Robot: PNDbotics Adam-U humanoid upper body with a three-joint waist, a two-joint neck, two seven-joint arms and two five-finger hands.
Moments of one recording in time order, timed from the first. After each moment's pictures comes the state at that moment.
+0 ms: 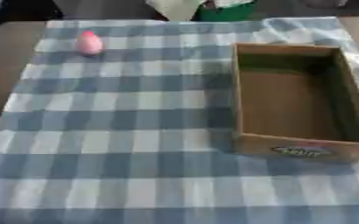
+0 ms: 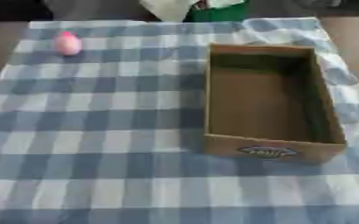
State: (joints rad) left arm -0.26 0.89 0.18 -1.83 -0.40 0.11 0.47; right arm 0.16 -0.84 -0.22 -1.99 0.24 -0.31 -0.38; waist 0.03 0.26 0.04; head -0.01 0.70
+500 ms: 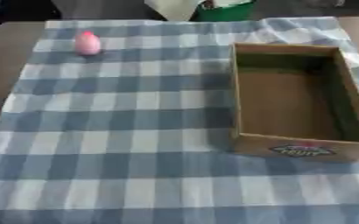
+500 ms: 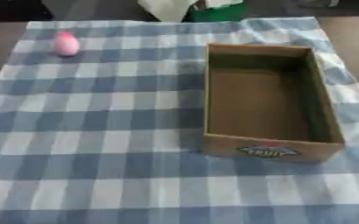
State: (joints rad) left arm -0.26 0.89 0.18 -1.83 -0.40 0.11 0.47; right arm 0.16 -0.83 -0.22 -1.99 0.24 -0.31 -0.38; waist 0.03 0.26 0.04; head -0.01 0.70
